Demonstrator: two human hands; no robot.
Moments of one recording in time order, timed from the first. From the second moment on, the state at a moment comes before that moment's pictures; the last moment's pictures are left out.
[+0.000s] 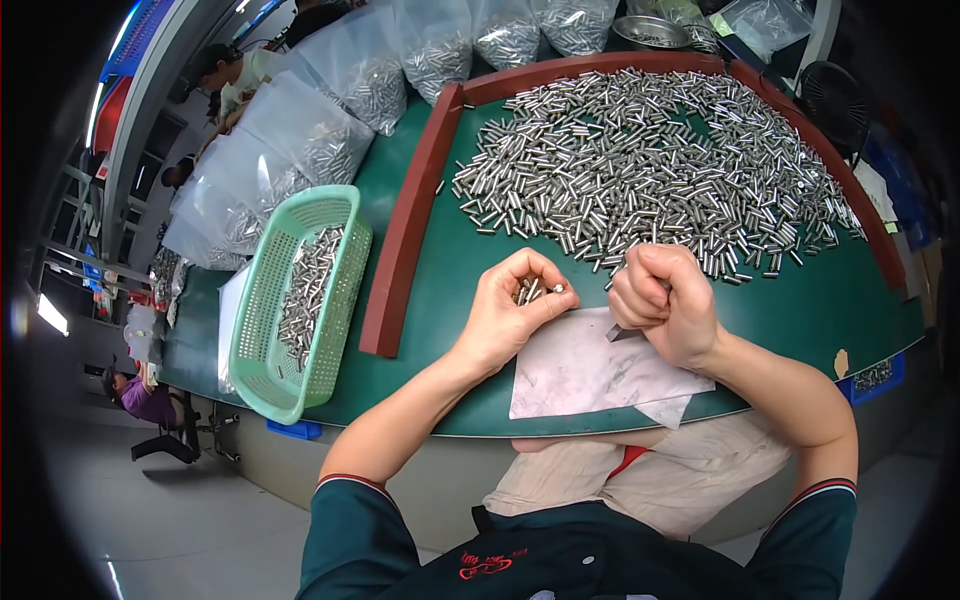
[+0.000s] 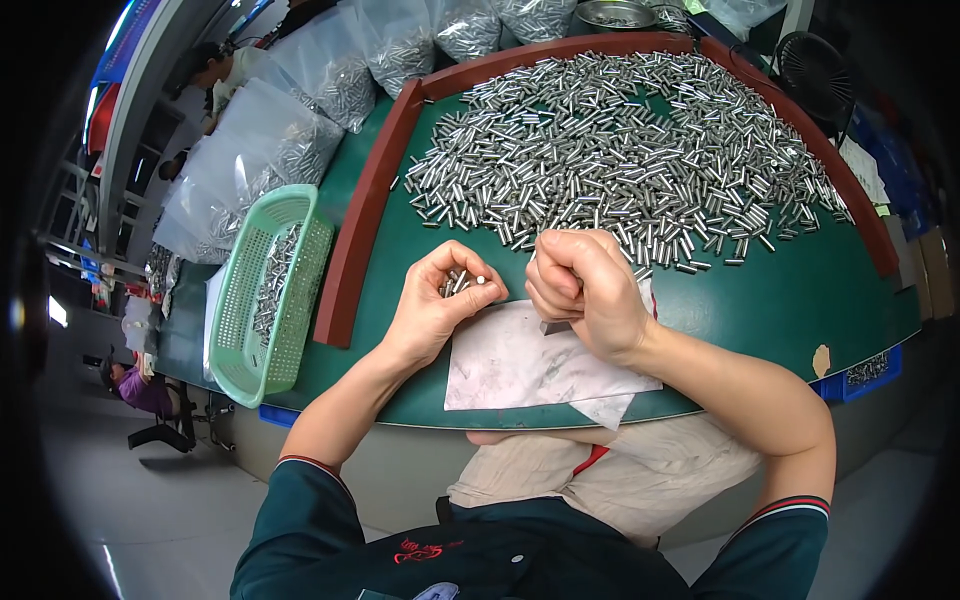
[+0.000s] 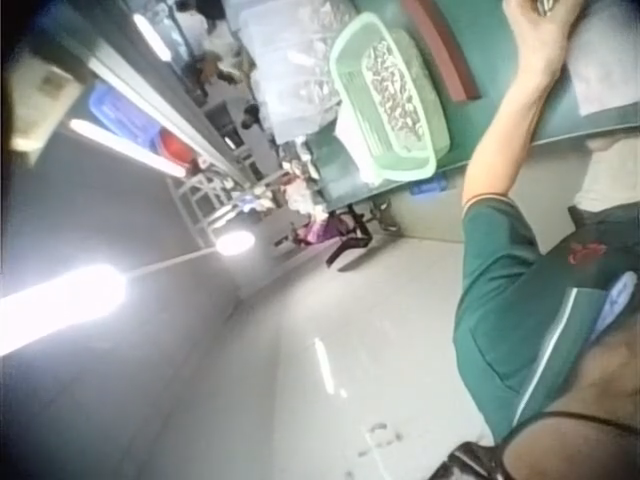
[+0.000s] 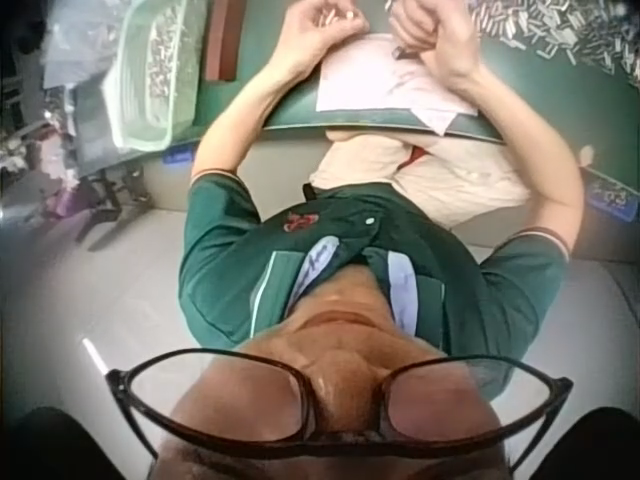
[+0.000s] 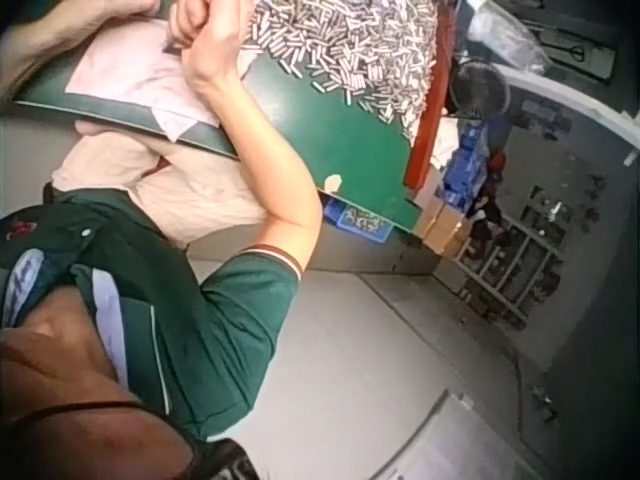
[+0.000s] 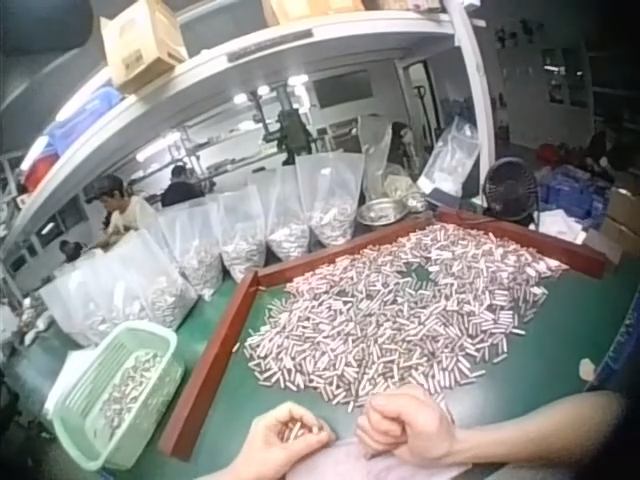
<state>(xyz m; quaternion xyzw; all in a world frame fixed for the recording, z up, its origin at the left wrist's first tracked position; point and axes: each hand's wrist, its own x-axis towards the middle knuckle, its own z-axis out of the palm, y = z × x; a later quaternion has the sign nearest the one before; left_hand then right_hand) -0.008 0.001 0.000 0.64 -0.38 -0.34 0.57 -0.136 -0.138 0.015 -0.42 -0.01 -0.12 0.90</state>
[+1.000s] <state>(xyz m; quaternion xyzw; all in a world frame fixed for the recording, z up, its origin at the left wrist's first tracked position) 0.066 0.094 0.118 0.75 -0.30 0.34 0.48 -0.136 -0.134 0.019 -0.43 0.02 -0.13 0.89</state>
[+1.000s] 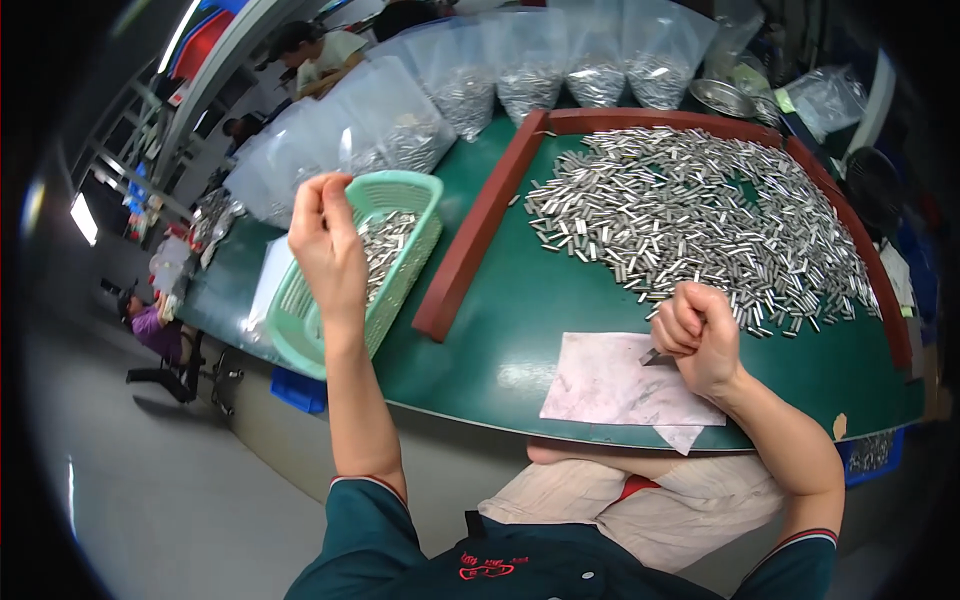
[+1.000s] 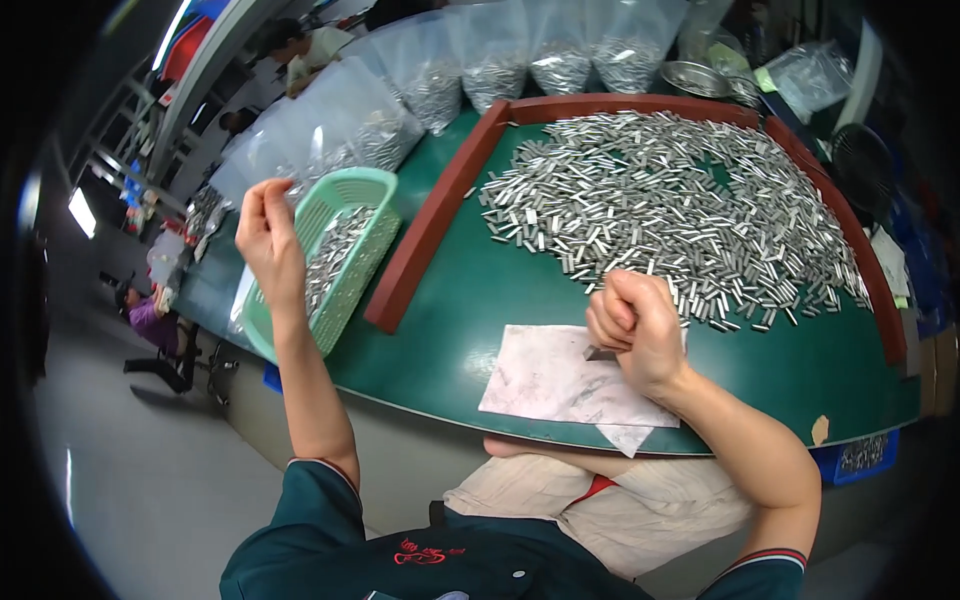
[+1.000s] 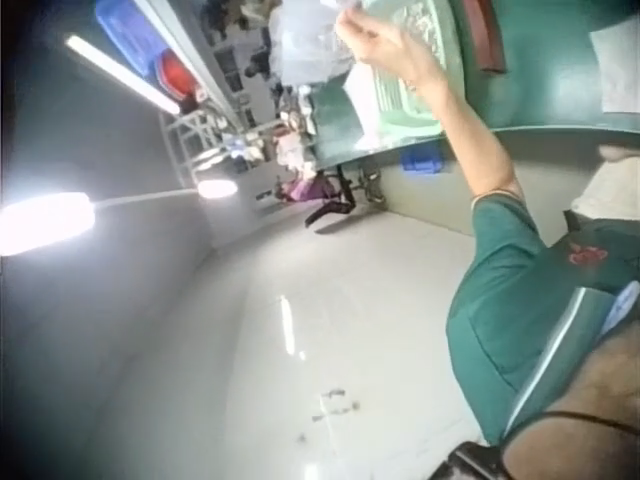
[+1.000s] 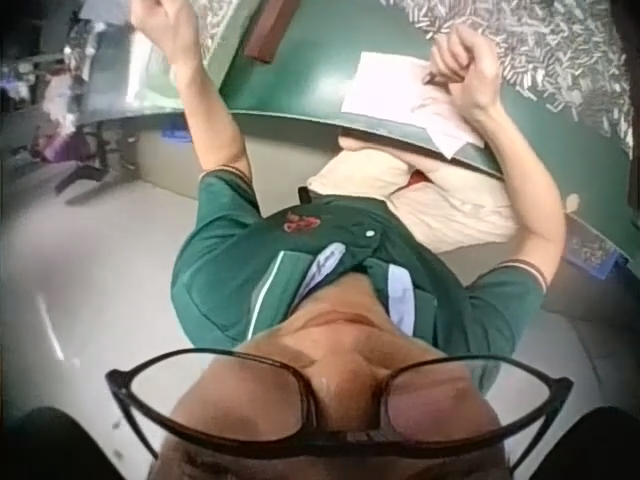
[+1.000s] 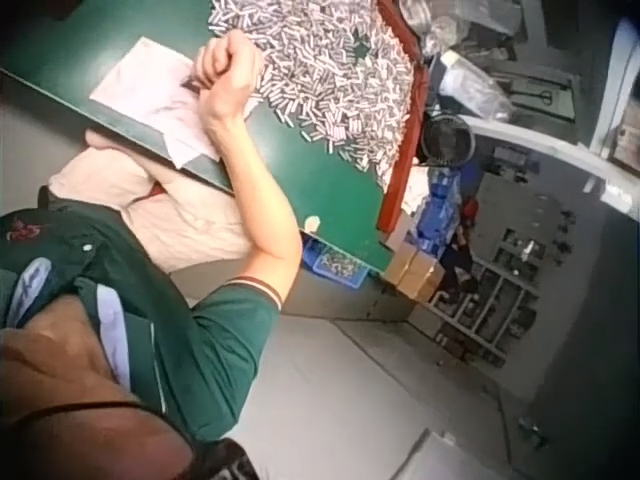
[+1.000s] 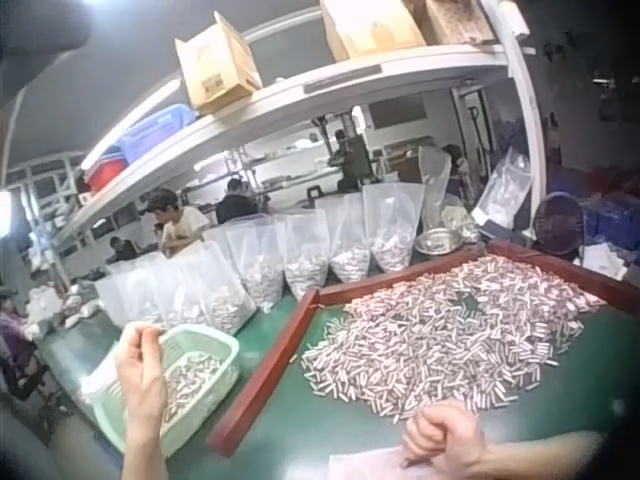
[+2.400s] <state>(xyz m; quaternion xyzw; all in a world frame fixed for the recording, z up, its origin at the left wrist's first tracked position) 0.037 0.017 0.003 0.72 -0.52 0.33 0.31 -0.337 -0.242 -0.009 -0.89 0.21 -0.39 0.04</state>
